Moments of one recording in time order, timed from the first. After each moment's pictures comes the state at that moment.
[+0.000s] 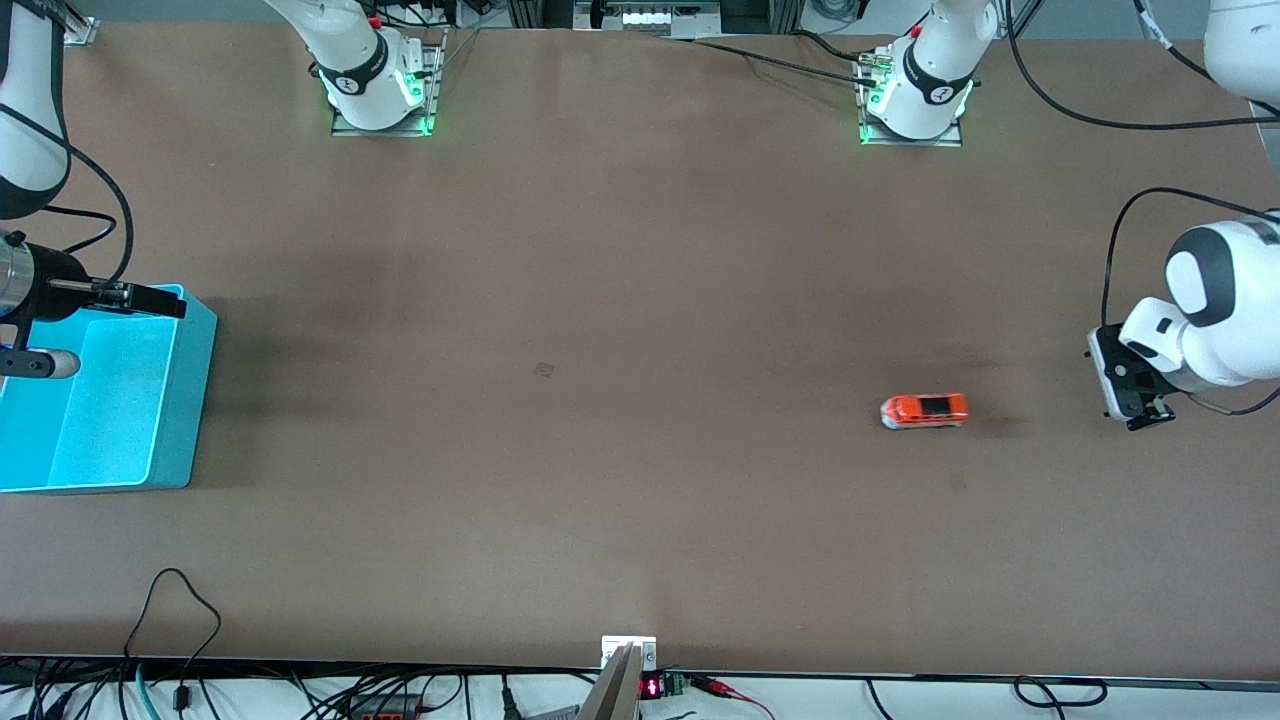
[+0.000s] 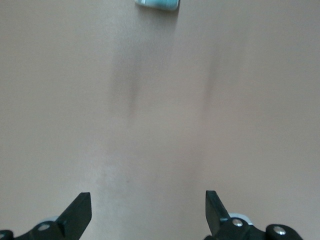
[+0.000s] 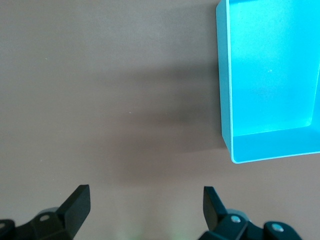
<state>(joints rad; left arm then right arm) 0.30 0.41 -0.04 -1.86 0.10 2.17 1.54 -0.02 0.27 -0.09 -1.52 0.01 1.56 -0.02</state>
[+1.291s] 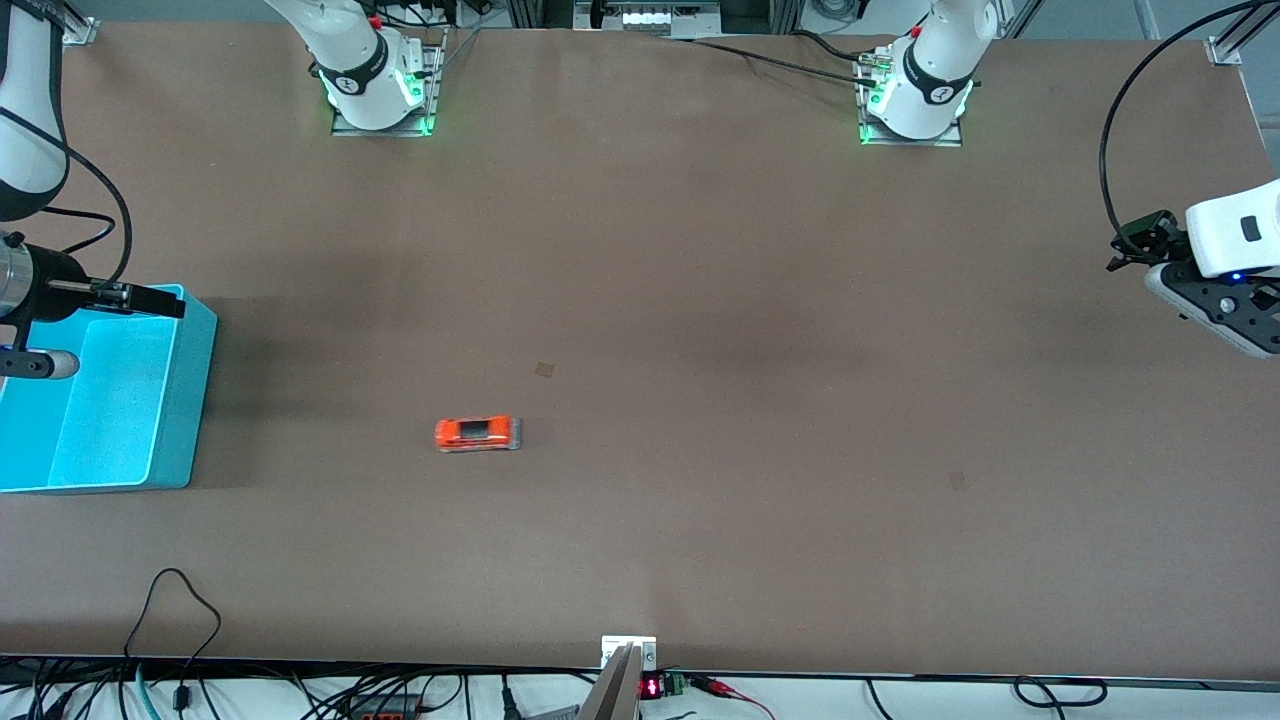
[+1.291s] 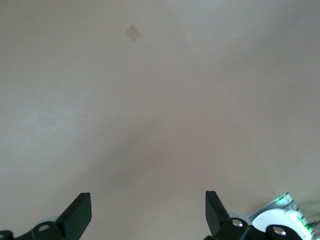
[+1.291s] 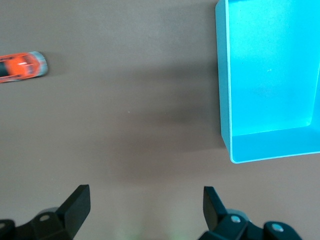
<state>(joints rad) 0.28 0.12 -0.23 -1.62 0.10 1.58 0.62 -0.03 0.27 -0.09 -1.52 0.01 1.56 -0.03</state>
